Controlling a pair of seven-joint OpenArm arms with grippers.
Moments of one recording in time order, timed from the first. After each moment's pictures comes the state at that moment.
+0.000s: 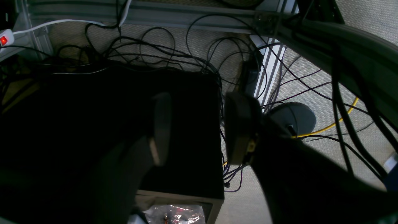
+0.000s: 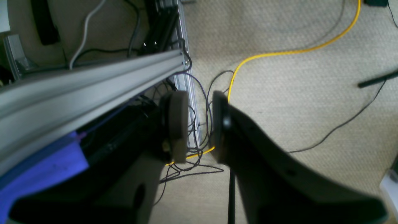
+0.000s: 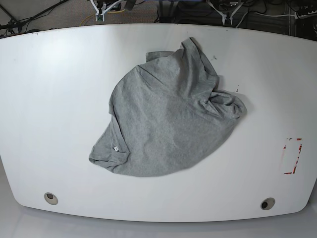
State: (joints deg) left arm 6.4 -5.7 -5.6 5.6 -0.3 -2.4 -7.2; right arm -11.2 7.5 10.0 12.0 0.2 22.2 14.5
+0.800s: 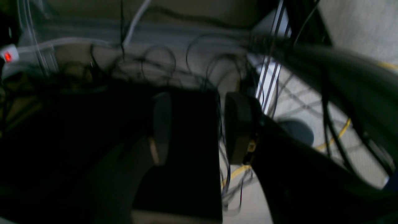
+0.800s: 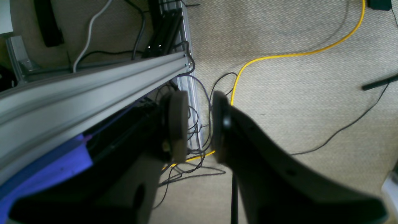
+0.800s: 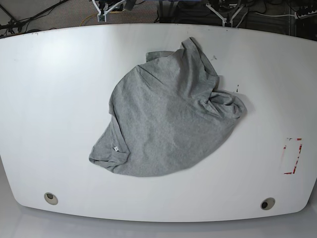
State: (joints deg) left arm 5.6 -5.6 -5.7 5.7 -0.4 -2.3 -12.5; right arm -11.4 6.7 10.0 13.1 0.1 21.8 14.4
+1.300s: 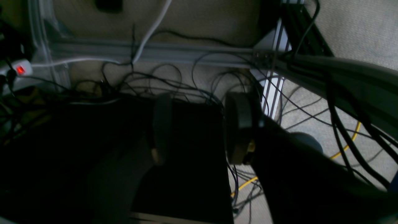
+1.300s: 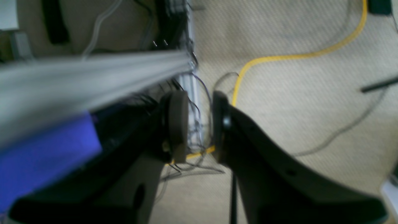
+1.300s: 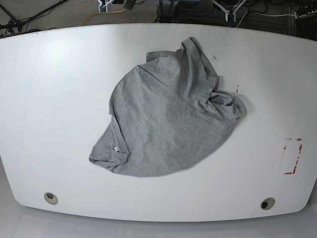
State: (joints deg) left arm 17.8 -5.7 -5.9 22.4 -0.5 -2.4 -15.1; right arm -21.6 5.3 10.2 26.1 0.3 21.8 13.7
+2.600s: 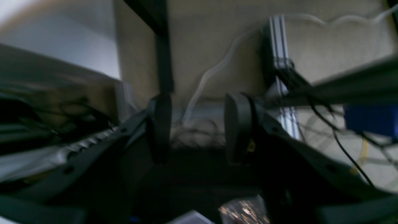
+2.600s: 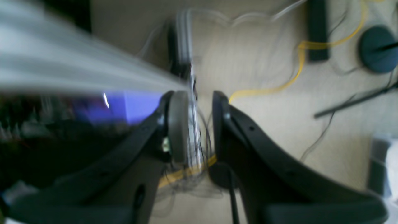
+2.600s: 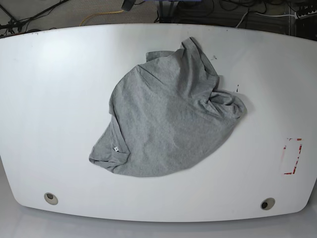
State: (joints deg) left arm 69.8 -10.3 -13.1 97.3 -0.7 -2.8 -14.9; right arm -70.7 -5.8 14.6 95.7 5.9 21.7 13.2
